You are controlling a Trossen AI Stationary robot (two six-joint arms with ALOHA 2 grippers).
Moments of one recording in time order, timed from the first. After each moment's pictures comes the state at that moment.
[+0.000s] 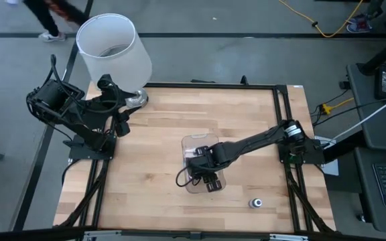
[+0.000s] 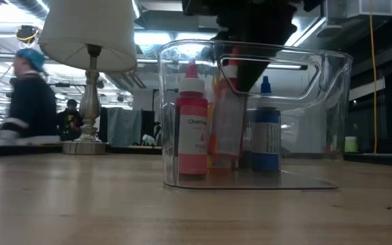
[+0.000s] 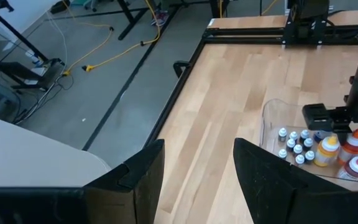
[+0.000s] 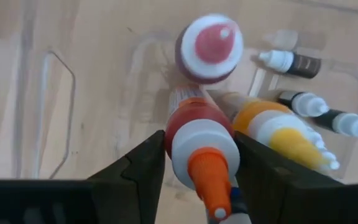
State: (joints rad) left arm -0.40 1.30 2.02 -1.57 -0.83 -0.38; right arm 0.29 2.04 1.71 -0.97 -0.03 -0.01
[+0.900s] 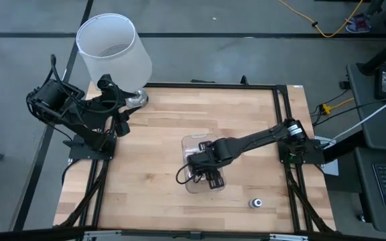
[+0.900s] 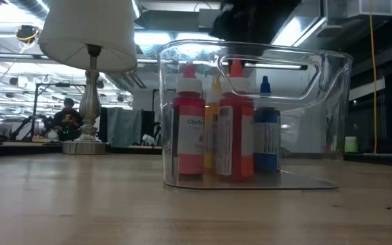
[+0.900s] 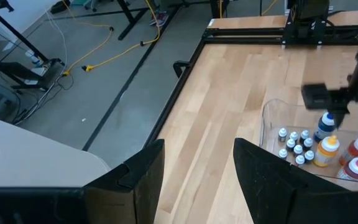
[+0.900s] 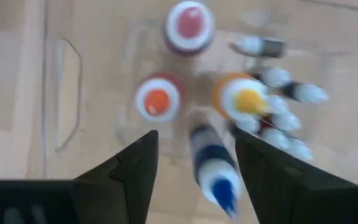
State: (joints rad) left arm -0.40 1.30 2.02 -1.57 -0.84 -0.38; right arm 0.29 2.03 1.85 -1.18 0.01 0.02
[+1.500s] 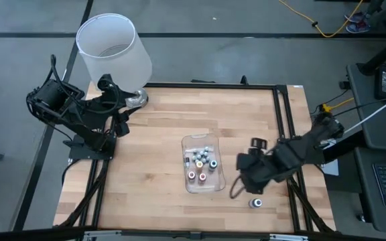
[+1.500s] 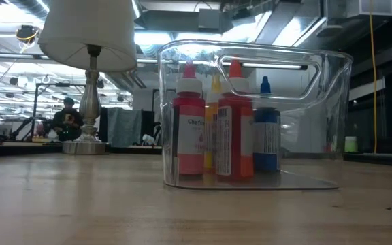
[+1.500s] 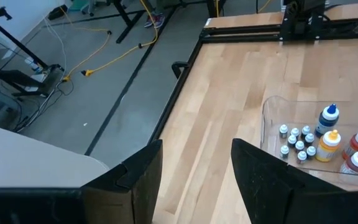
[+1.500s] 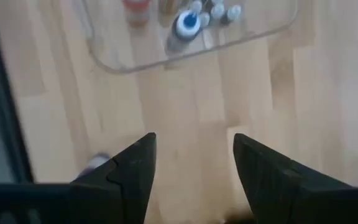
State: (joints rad) left arm -0.40 1.30 2.02 -1.57 -0.84 -0.34; right arm 0.59 1.65 1.79 -1.57 0.26 0.72
